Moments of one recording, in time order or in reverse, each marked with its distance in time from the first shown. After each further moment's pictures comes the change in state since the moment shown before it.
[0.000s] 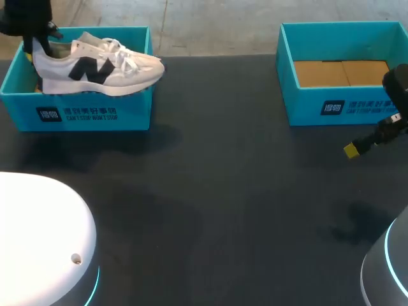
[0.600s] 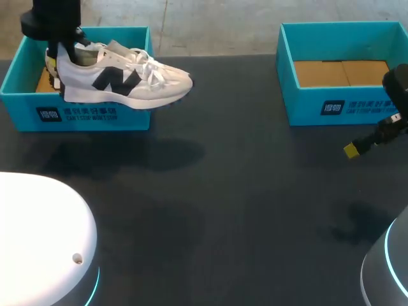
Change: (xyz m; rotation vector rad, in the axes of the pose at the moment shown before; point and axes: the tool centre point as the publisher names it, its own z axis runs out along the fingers) left arm -0.073 -0.015 -0.021 0.014 0.031 0.068; right arm 0.000 0.000 0.000 0.000 0.000 0.000
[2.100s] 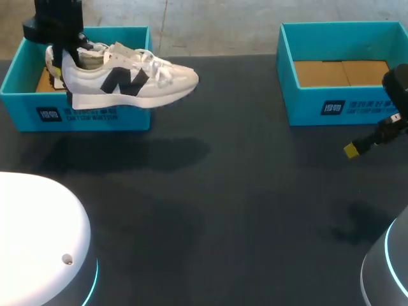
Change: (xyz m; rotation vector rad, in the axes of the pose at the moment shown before) left arm -0.025 -0.007 0.015 0.077 -0.137 0.052; right arm 0.000 0.000 0.000 0.000 0.000 0.000
